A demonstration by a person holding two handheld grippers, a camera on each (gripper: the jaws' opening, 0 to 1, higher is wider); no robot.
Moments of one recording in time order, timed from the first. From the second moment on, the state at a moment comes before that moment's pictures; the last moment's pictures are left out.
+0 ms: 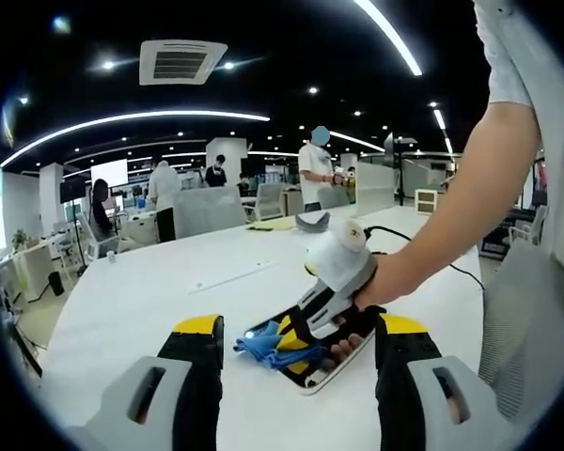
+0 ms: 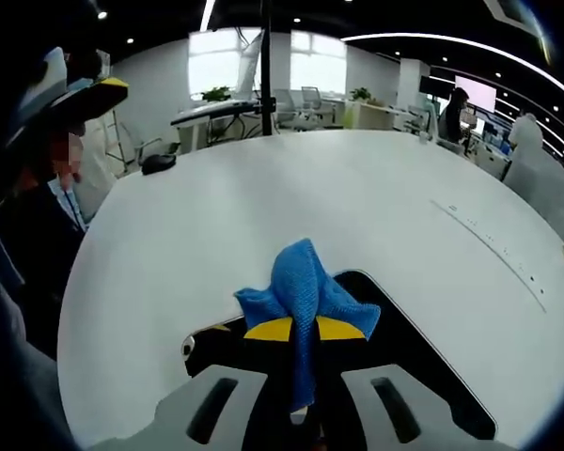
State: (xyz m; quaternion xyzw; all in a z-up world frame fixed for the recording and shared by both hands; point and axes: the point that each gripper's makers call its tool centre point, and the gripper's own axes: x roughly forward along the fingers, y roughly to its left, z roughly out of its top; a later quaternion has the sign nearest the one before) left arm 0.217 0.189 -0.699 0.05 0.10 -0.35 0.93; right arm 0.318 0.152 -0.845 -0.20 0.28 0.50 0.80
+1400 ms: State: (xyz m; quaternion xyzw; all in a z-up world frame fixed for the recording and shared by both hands) left arm 0.216 0.187 -0.700 0.06 0.10 -0.36 0.93; right arm 0.267 0.156 -0.846 -0.21 0.28 0.51 0.78
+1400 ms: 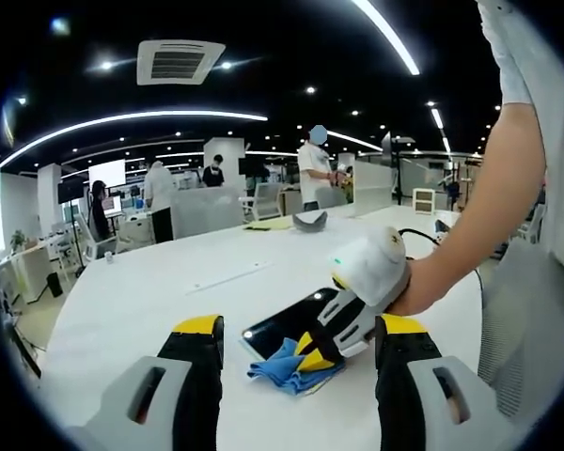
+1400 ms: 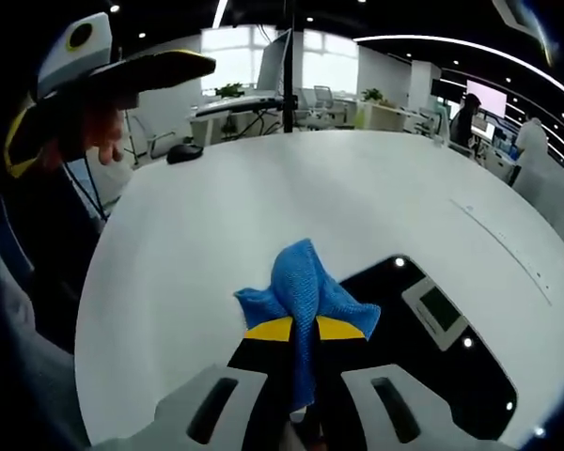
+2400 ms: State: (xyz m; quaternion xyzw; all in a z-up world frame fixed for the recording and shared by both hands) left arm 0.212 0.191 -0.694 0.06 0.10 -0.35 0.93; right arm 0.240 0.158 -0.846 -0.22 0.28 0.53 0.77
